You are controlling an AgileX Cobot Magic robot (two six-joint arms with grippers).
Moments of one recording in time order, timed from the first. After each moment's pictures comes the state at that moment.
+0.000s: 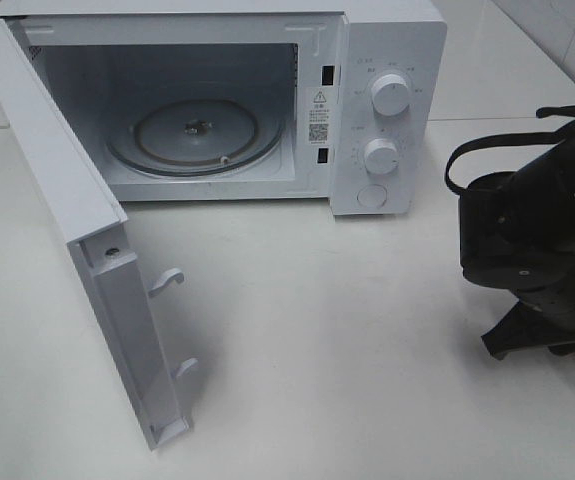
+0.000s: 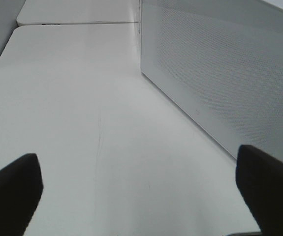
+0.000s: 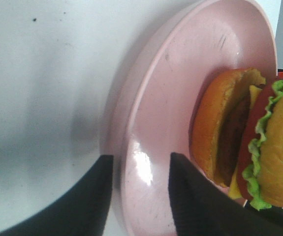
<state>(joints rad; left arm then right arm) 0.01 0.00 -0.50 -0.09 1.04 0.06 0.55 1.87 -0.76 -0.91 0.96 1.12</state>
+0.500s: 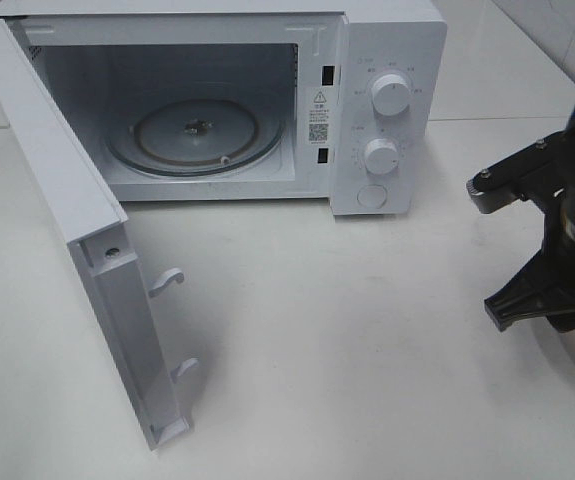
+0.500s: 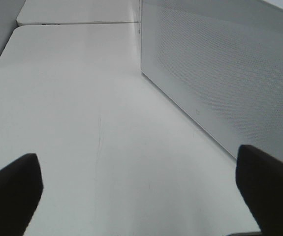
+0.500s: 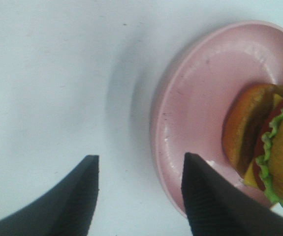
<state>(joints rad) 0.01 0.00 -0.50 -0.09 1.04 0.06 0.55 1.50 -0.76 -0.59 0.90 0.64</state>
